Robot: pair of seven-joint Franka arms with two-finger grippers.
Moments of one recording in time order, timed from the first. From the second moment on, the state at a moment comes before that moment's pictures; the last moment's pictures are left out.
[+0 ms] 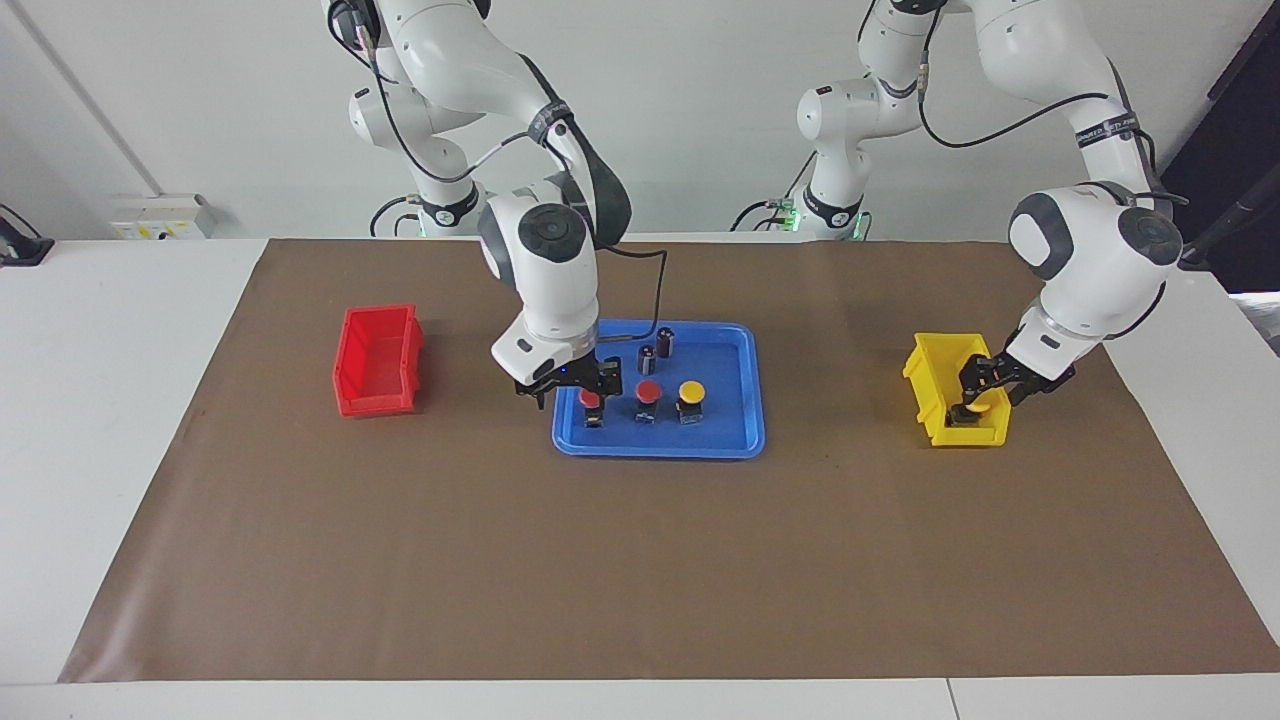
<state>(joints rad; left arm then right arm) 0.08 0.14 -0.02 -2.02 -0.02 2.16 0.21 0.40 0.32 0.01 -1.62 -0.05 1.93 0.50</state>
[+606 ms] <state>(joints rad) 0.08 0.11 -0.02 -2.10 -0.02 2.21 0.21 0.12 0.06 0.00 -1.46 -0.05 1.51 0.30</state>
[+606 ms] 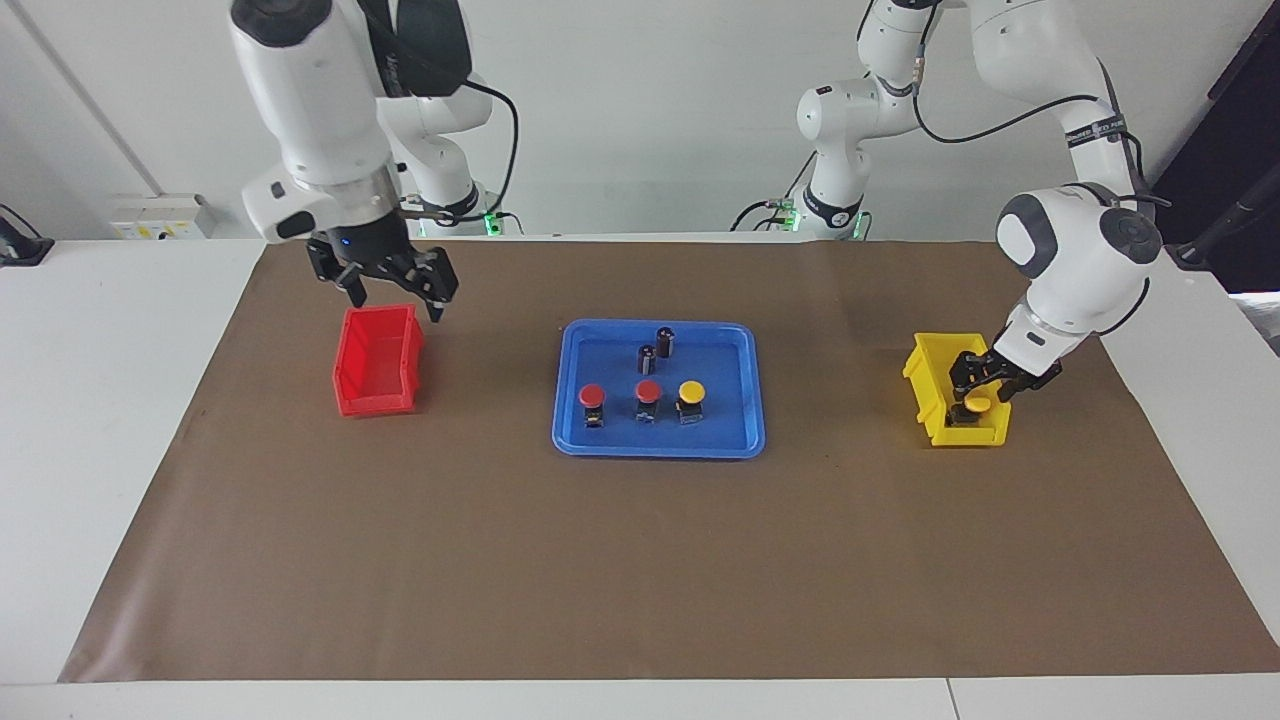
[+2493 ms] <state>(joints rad) -0.49 0.15 -0.04 -1.91 -0.03 2.06 -0.61 -0.11 0.01 -0.01 -1.53 -0.05 1.42 -0.04</state>
